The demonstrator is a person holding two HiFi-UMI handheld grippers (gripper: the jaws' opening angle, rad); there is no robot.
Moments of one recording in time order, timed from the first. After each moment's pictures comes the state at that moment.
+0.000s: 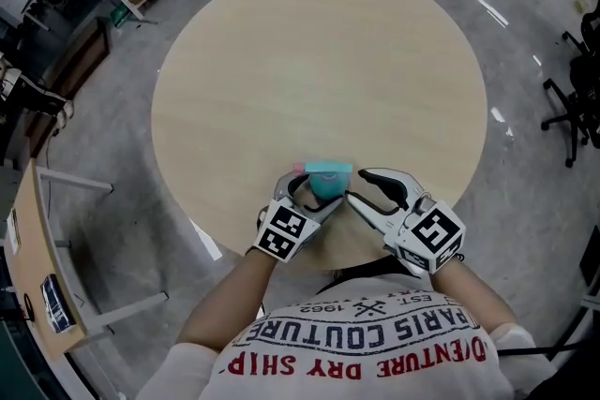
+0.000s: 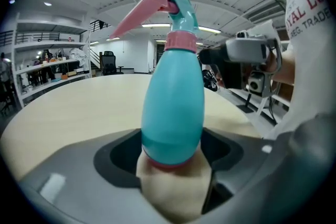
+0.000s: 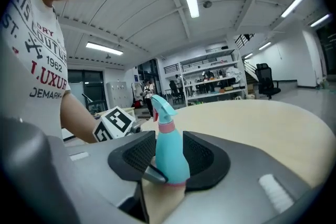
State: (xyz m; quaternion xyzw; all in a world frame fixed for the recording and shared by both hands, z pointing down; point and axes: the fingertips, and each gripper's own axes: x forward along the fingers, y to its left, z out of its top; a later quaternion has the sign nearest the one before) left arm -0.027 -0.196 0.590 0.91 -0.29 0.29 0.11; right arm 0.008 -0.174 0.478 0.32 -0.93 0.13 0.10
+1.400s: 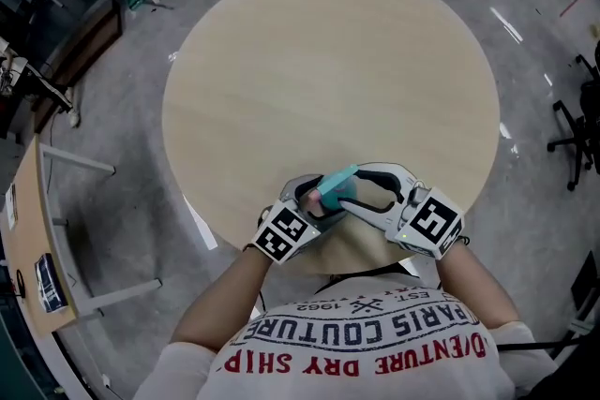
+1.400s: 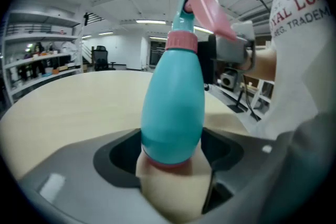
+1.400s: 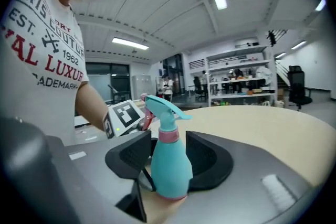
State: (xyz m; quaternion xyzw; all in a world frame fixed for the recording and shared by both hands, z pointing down) left arm -0.027 -0.188 0.588 0.92 -0.24 0.29 0.13; right arm -0.024 -0.191 0.473 0.18 -0.97 0.07 0.13
